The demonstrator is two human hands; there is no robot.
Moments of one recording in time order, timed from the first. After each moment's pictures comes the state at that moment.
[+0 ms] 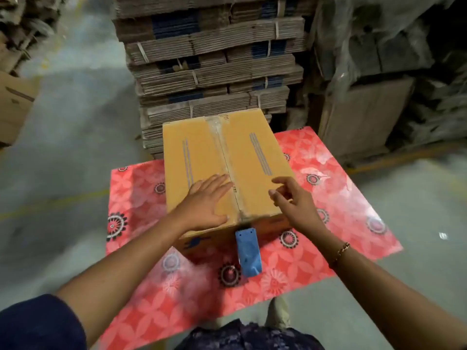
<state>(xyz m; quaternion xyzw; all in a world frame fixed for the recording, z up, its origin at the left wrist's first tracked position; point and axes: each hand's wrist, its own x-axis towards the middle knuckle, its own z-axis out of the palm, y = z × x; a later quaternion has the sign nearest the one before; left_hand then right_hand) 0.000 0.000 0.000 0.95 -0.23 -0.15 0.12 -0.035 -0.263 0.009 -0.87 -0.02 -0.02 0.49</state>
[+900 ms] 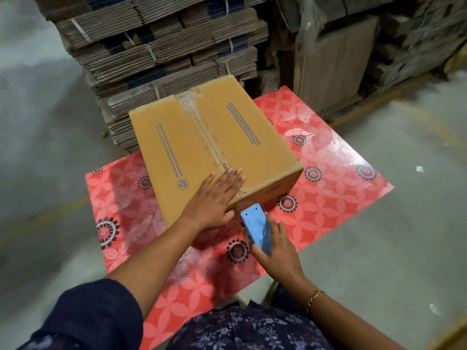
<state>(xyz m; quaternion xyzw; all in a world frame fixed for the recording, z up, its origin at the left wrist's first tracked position) -0.004 -0.013 -0.079 0.91 -0.40 -0.05 -0.02 -0.171 -0.190 -0.101 -0.92 0.13 0.11 0.36</state>
